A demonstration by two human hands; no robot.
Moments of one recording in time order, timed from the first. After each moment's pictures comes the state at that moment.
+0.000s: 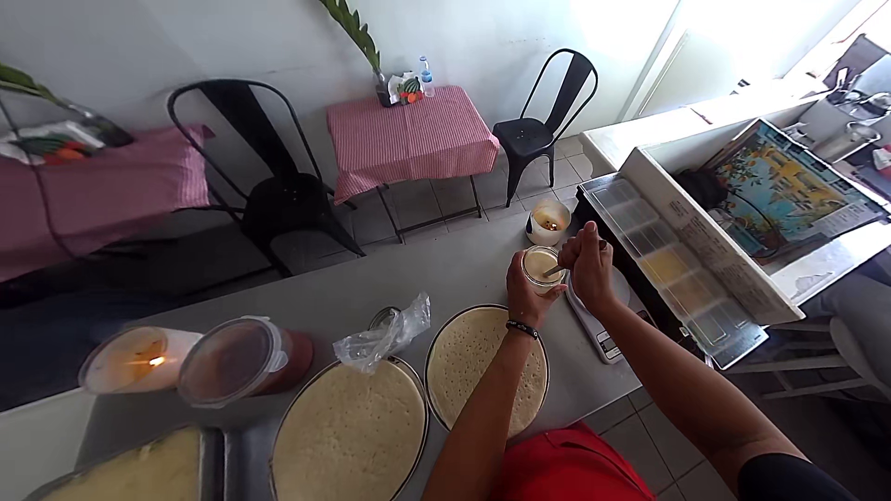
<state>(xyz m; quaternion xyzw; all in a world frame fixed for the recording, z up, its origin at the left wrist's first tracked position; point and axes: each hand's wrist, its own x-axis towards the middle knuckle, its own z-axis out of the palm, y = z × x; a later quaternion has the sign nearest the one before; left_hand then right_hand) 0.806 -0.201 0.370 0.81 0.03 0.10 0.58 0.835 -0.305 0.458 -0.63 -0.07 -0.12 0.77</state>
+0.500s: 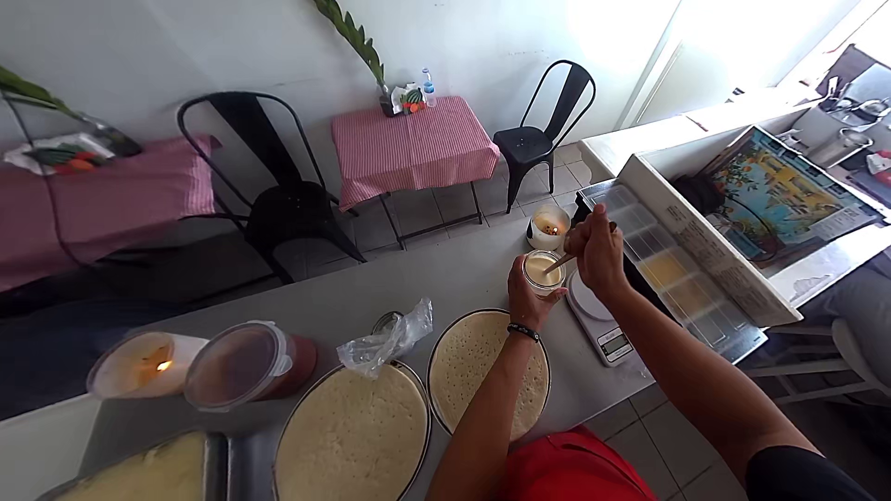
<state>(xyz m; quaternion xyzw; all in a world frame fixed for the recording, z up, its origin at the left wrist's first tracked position) 0.807 -0.201 0.367 0.81 0.03 0.11 0.58 0.842 -0.310 0.500 -0.63 -0.06 -0.10 0.77</state>
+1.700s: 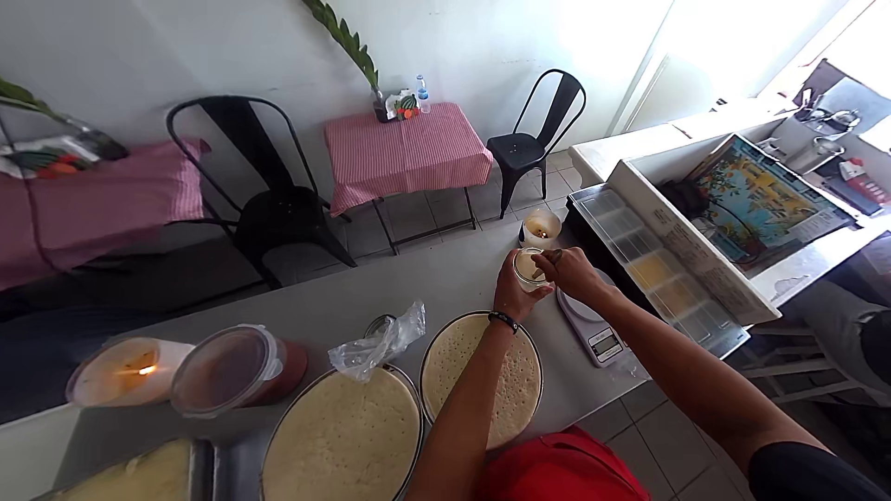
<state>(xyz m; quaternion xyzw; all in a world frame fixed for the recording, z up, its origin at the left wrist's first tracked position) 0.827 -0.179 0.380 0.83 -0.04 0.02 0.56 0.845 -0.326 0.480 -0.95 -0.16 0.08 0.26</state>
